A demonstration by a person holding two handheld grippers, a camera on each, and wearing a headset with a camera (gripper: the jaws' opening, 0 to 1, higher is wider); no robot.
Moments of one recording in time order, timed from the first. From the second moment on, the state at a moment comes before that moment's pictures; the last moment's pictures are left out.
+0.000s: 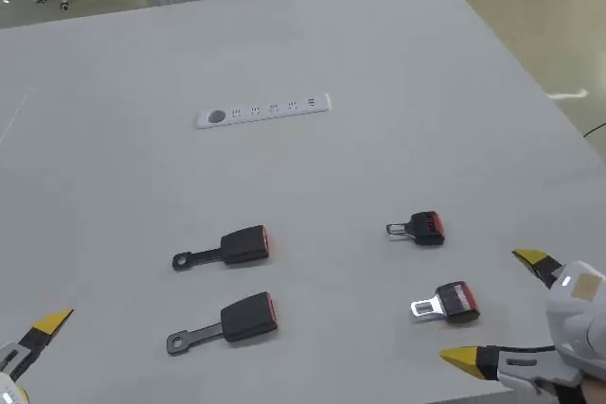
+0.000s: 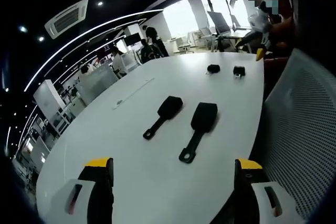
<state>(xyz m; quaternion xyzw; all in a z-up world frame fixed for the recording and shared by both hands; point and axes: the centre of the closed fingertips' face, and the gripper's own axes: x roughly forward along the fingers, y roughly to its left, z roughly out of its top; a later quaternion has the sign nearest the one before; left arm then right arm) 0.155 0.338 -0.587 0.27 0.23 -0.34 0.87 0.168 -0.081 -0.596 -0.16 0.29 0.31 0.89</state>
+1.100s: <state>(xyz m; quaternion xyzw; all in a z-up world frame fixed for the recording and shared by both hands) 0.152 0.340 -0.600 0.28 0.26 -0.34 0.86 0.181 -0.072 -0.595 -0.17 0.28 0.33 0.89</state>
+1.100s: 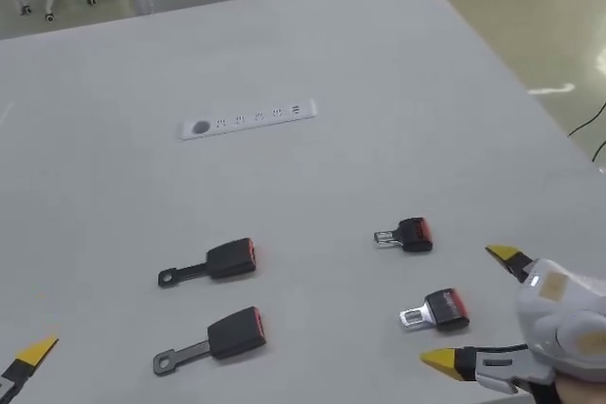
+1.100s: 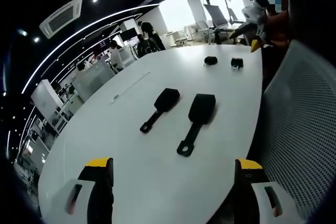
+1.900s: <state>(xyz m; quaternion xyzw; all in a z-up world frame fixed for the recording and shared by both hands) 0.147 0.337 -0.599 0.30 0.26 -0.34 0.85 0.165 -0.084 -0.589 -0.19 0.29 0.34 0.88</state>
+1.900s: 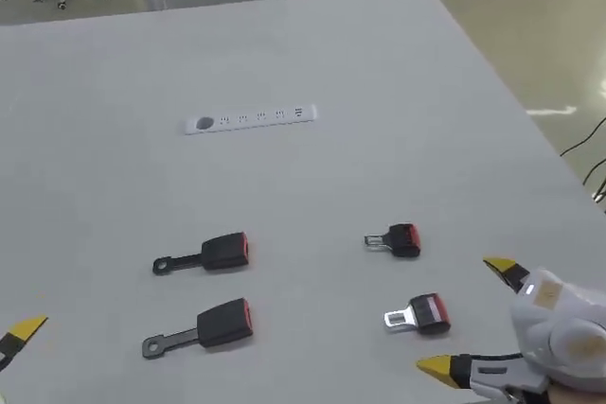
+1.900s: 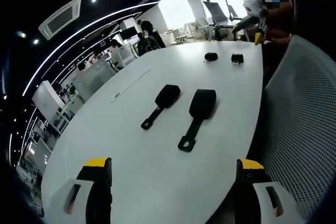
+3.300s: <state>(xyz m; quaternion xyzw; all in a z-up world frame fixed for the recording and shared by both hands) 0.206 0.224 -0.649 0.33 0.35 -0.49 0.73 0.181 -0.079 -0.646 -0.31 0.37 0.48 0.73</state>
